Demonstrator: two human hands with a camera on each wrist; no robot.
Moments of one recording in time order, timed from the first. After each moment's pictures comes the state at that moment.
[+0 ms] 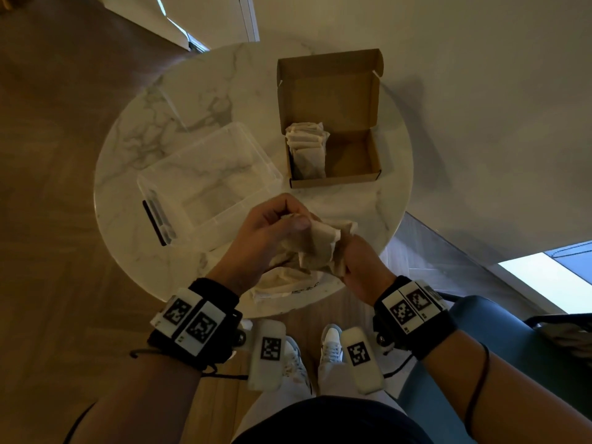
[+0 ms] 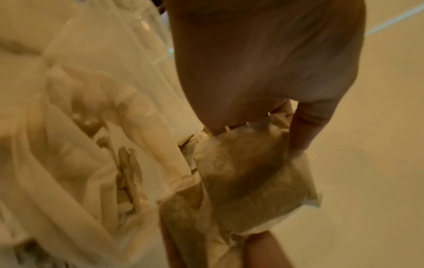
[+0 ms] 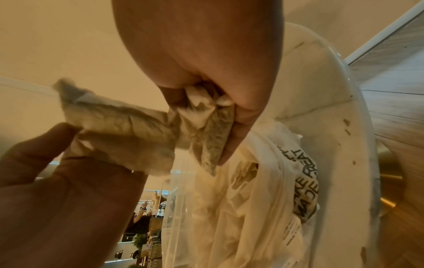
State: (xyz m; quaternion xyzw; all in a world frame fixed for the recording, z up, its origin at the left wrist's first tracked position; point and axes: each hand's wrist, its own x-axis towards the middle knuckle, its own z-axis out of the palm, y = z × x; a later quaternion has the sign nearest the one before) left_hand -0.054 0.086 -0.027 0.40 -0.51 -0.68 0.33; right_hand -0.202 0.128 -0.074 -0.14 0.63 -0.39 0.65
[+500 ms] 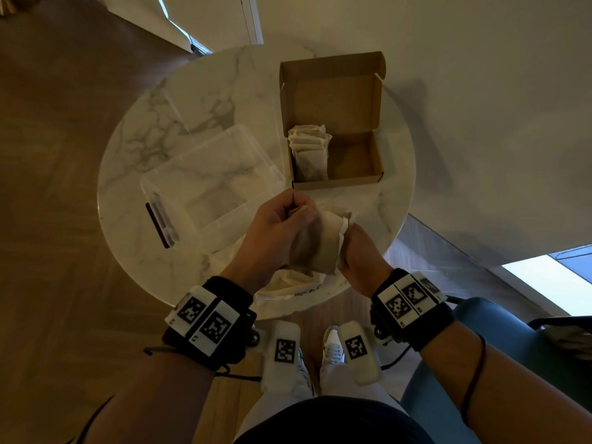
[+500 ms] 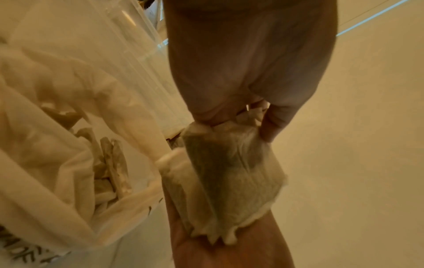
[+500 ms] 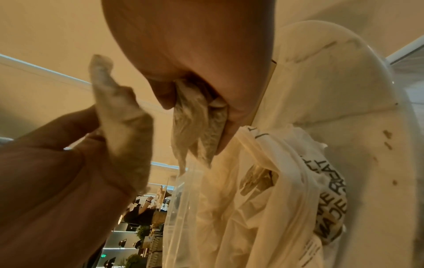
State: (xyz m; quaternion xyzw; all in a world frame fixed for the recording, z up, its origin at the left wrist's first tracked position) left_hand -0.068 0.083 -0.023 0.49 -0.56 -0.60 0.31; right_hand -0.196 0.110 -0.072 -0.15 0.58 -0.45 0.66
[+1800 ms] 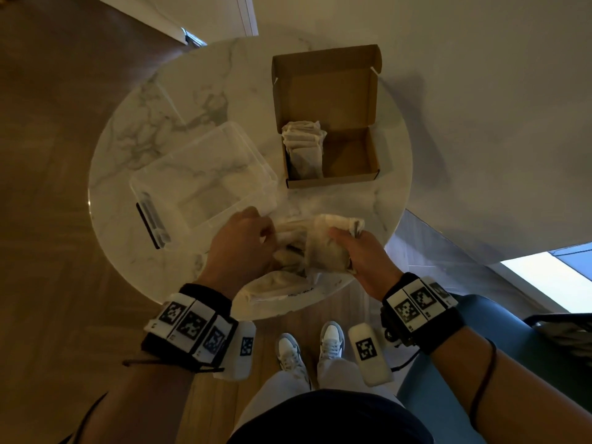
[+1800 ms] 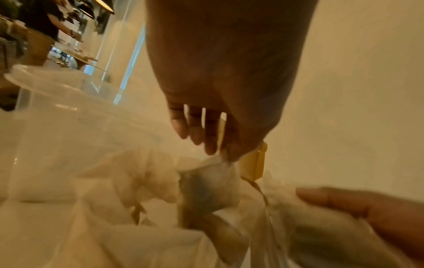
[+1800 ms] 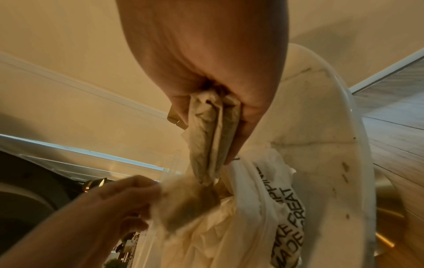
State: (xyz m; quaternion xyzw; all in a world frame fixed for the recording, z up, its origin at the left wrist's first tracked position) left_hand -0.035 0.065 -0.065 0.57 -0.79 -0.21 0.07; right_hand -0.224 0.121 -0.086 -0.21 0.66 -0.37 0.62
